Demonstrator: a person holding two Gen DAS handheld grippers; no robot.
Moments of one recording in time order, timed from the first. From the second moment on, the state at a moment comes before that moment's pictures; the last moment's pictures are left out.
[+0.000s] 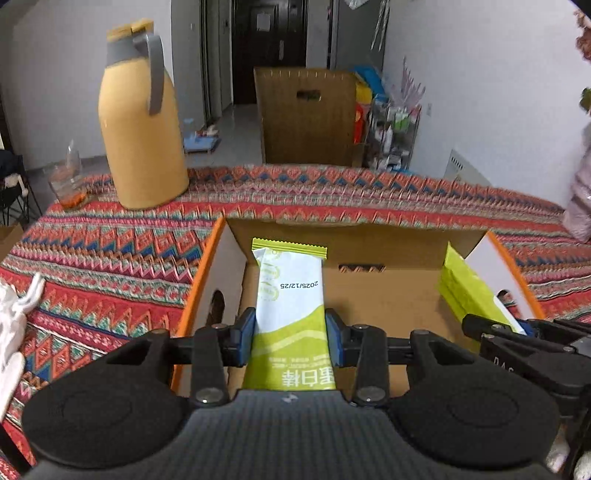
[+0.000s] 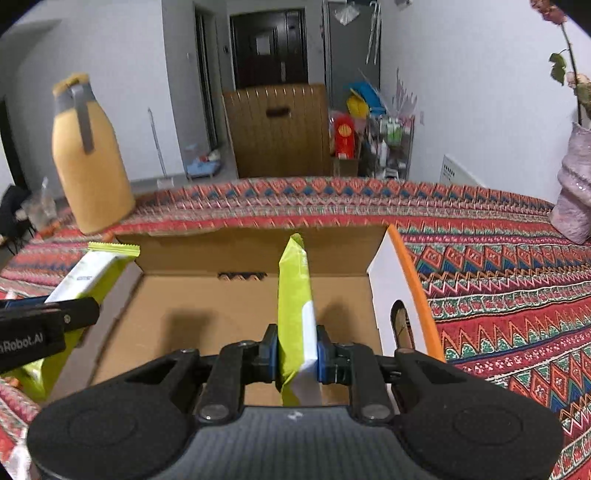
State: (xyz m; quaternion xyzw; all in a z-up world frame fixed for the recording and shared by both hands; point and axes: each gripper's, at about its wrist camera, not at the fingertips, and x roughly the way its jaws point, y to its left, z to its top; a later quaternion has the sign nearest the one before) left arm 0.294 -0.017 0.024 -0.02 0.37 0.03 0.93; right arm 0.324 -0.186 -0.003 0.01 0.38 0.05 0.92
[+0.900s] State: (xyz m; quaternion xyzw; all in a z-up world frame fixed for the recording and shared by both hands) left arm 0.245 -0.008 0.045 -0.03 0.30 0.01 0.95; right arm 0.275 -0.203 0.009 0.01 0.34 0.05 0.94
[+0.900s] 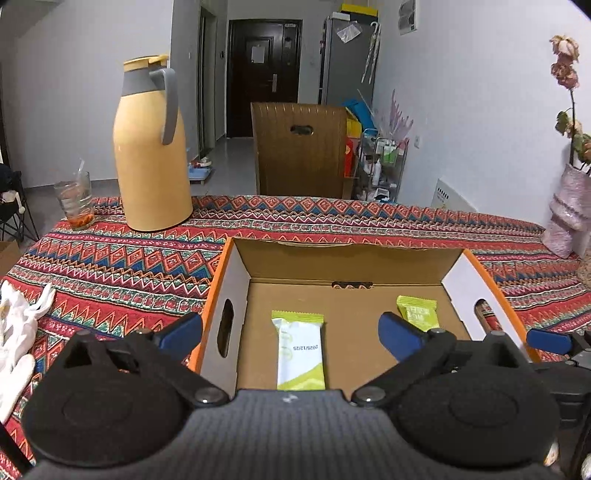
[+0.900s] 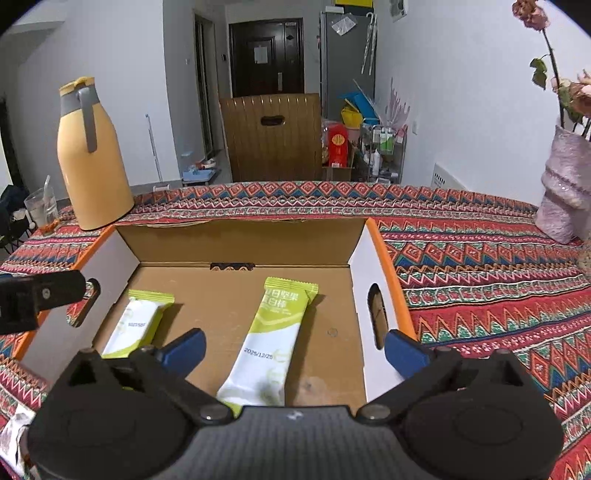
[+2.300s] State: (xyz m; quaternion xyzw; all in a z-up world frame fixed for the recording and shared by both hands) left arm 0.045 0.025 -0.011 -0.05 0.26 -0.03 0.96; right arm 0.028 -0.277 -0.032 0.01 0.23 0.04 0.97
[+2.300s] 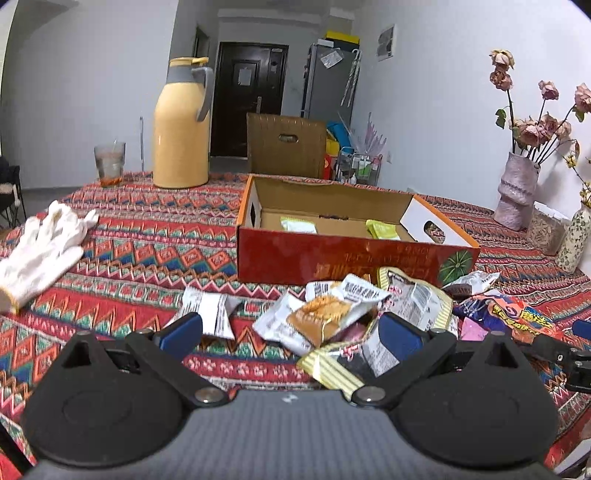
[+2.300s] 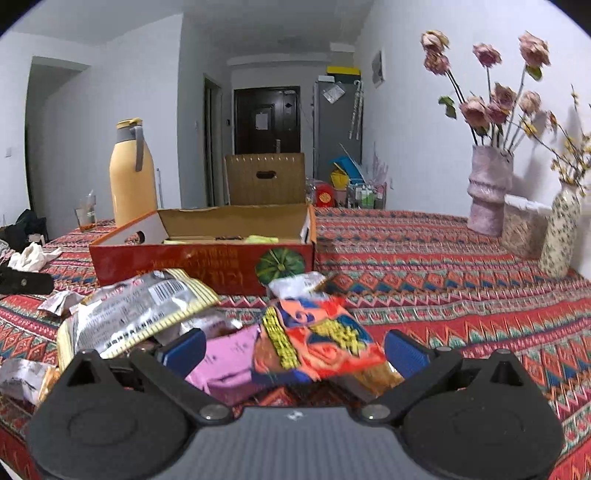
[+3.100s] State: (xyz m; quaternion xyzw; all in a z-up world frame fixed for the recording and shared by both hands) left arm 0.048 0.026 -0.018 -0.05 0.28 -0.02 0.96; right arm 0.150 -0.277 -0.043 0.00 0.38 0.06 0.92
